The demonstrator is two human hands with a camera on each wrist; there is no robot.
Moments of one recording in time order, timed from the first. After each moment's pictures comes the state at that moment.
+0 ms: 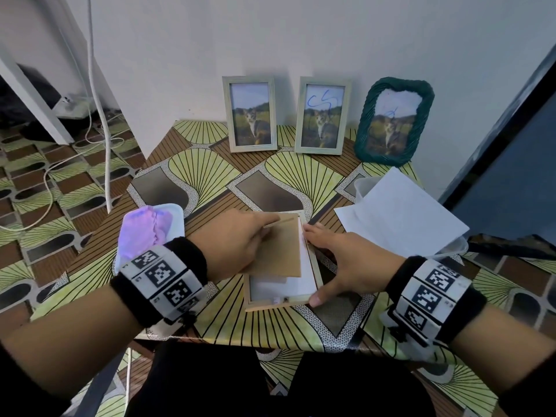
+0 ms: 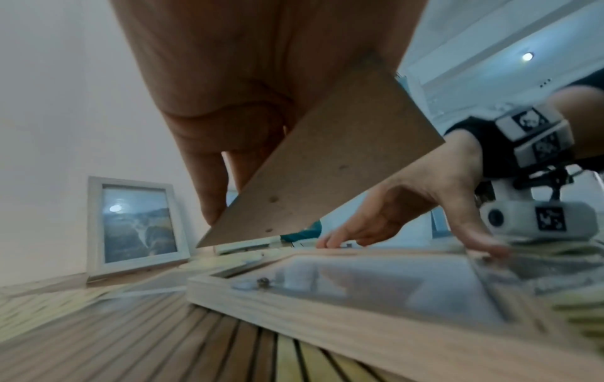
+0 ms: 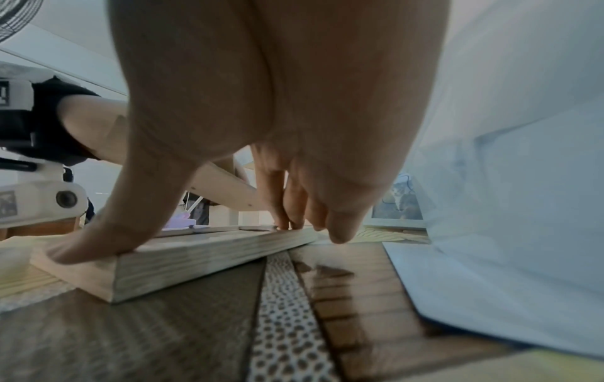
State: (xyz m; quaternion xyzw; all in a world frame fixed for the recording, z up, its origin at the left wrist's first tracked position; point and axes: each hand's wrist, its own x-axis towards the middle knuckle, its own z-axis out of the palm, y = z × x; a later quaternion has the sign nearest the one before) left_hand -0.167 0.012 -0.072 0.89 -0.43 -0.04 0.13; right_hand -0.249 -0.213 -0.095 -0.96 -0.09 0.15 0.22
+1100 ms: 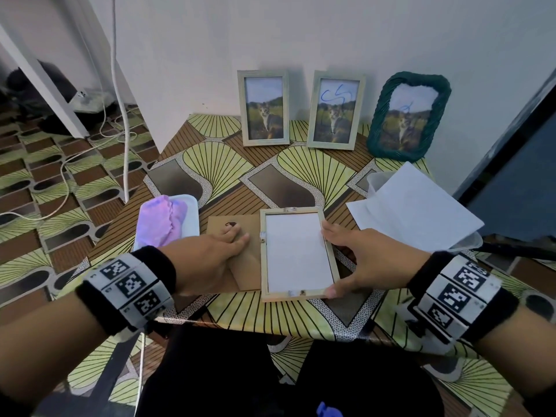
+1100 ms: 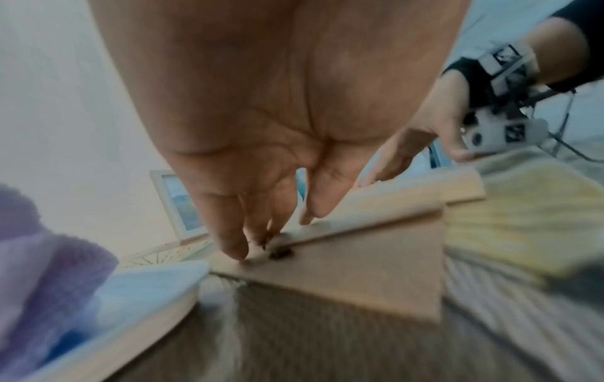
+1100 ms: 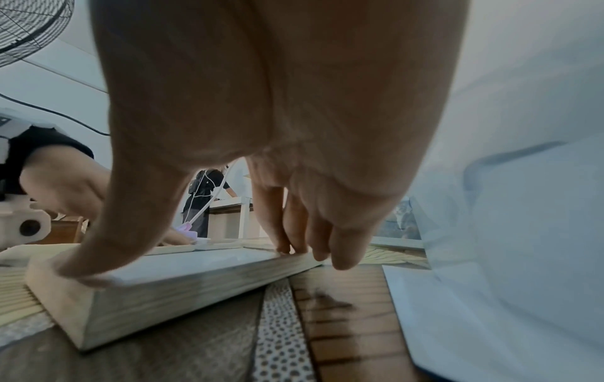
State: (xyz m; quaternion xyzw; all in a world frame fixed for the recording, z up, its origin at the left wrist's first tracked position) left_hand -0.168 0.078 -0.100 0.90 -0.39 -0.19 -0.05; right_hand -0.258 -0.218 -0.091 -0.96 -0.08 0.18 0.18
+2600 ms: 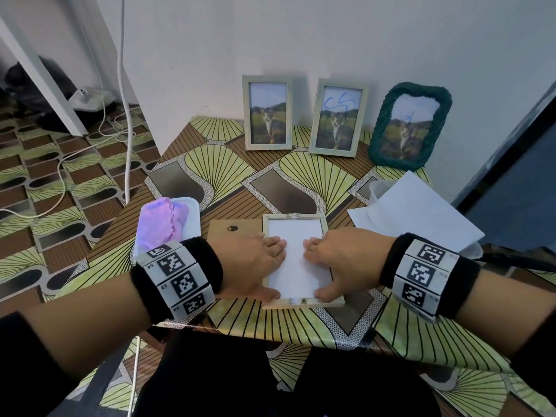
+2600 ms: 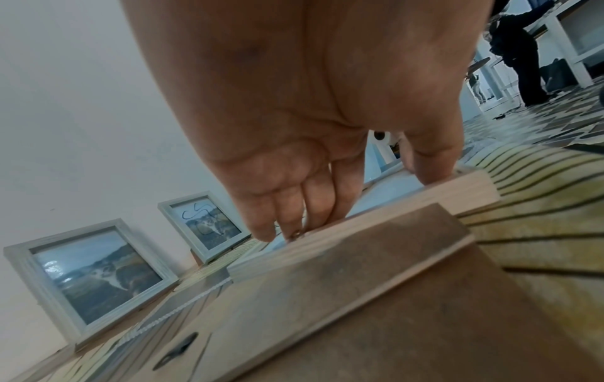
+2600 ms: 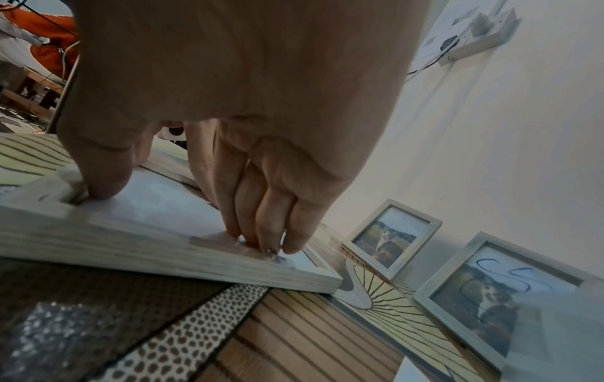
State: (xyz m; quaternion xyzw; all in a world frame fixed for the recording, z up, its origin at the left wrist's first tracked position) left_hand -0.179 0.019 -0.089 0.80 -0.53 -0.16 -0.22; right_hand -0.231 -0.181 -0.077 -0.94 -0.27 0.18 -0.13
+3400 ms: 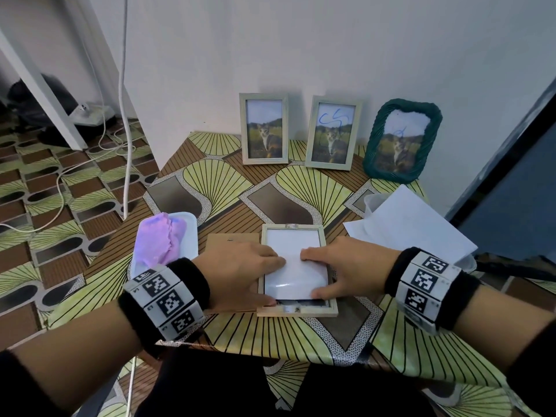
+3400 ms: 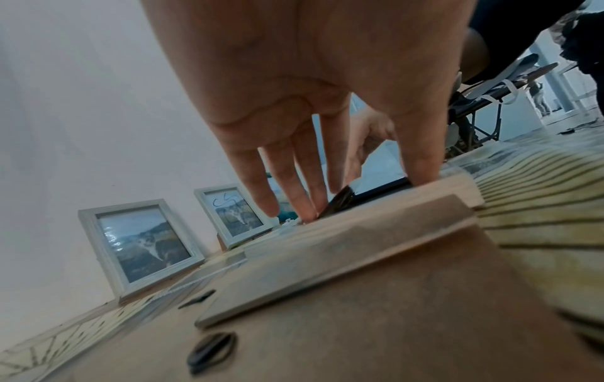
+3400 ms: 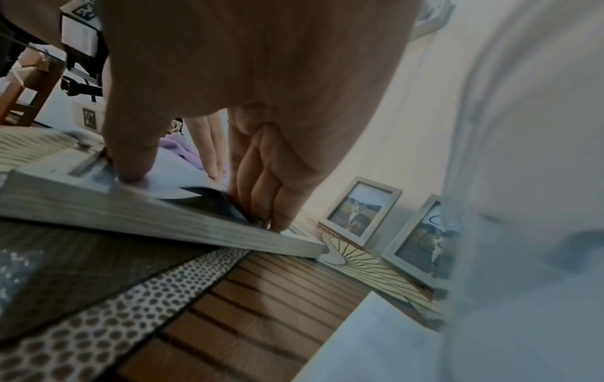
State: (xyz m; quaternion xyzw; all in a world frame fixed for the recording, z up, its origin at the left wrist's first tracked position) left_hand -0.176 0.035 -0.090 0.87 -0.50 -0.05 -0.04; right_hand -0.227 -0.205 -0.085 -0.97 -0.20 0.16 0.04
